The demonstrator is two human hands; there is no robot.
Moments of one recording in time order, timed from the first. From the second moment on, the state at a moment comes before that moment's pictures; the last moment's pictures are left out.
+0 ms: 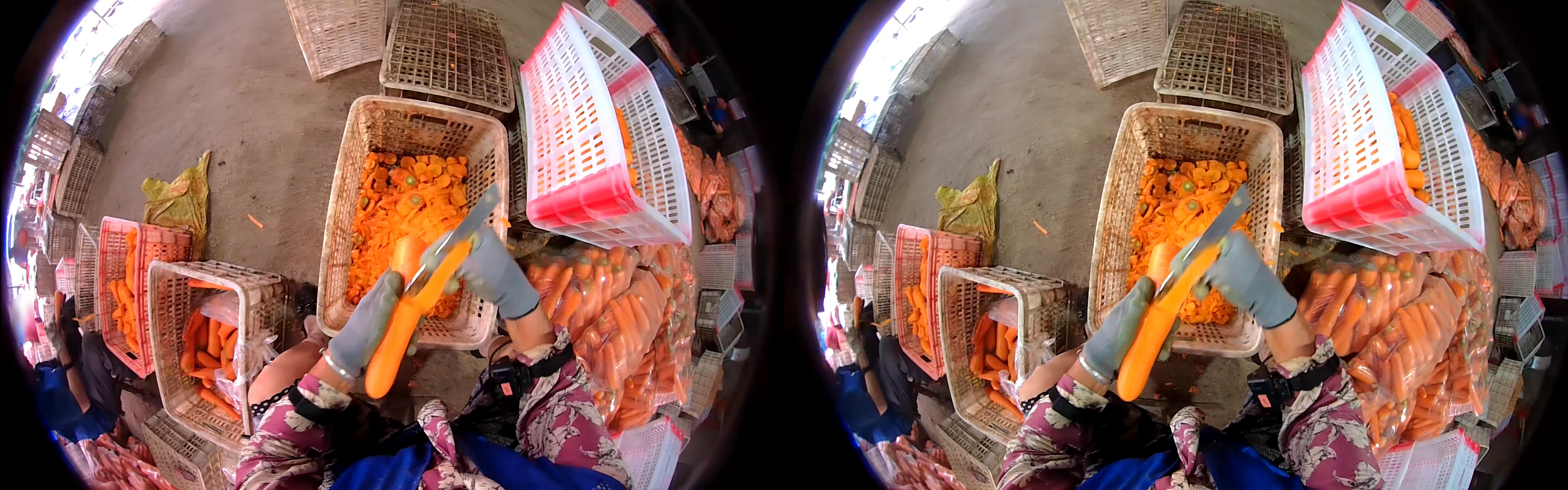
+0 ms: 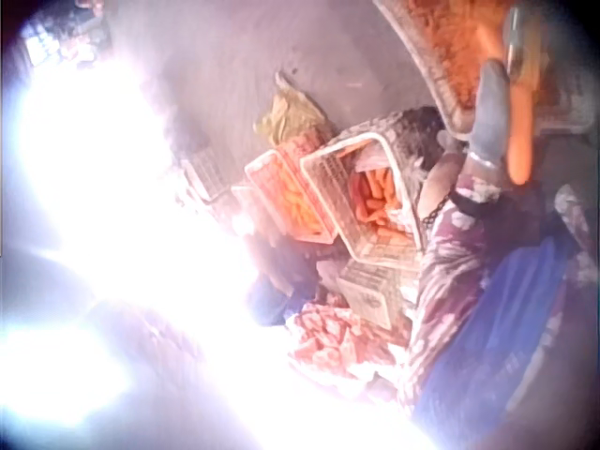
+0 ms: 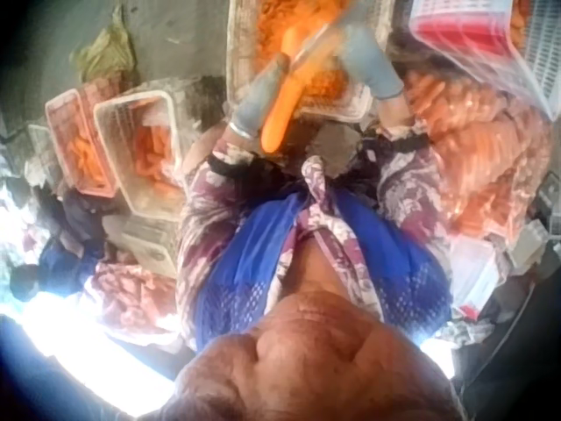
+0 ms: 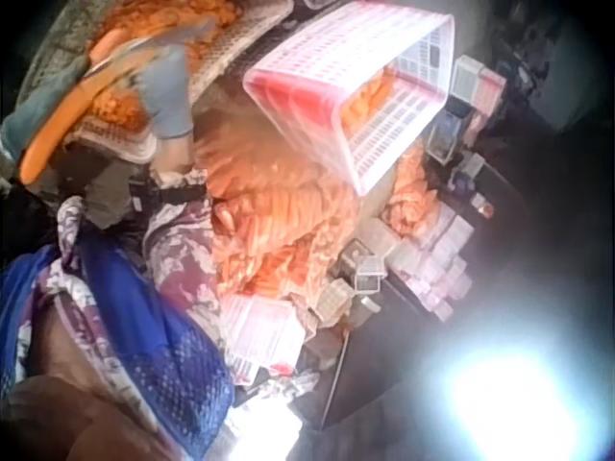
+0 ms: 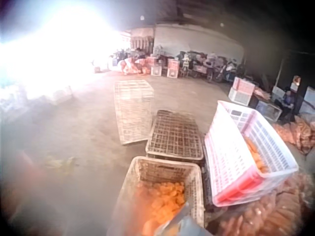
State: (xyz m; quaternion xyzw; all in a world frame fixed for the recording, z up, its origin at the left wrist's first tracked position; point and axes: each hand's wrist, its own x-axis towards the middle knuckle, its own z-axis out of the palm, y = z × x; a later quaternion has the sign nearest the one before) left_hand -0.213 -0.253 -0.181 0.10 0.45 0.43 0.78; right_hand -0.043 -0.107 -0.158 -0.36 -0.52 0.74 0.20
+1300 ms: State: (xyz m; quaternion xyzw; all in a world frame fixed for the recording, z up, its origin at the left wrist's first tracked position) left_hand -0.234 -0.265 -0.161 0.02 0.42 0.50 0.76; right_hand -0.063 -0.121 -0.143 -0.42 -0.46 0.74 0.26
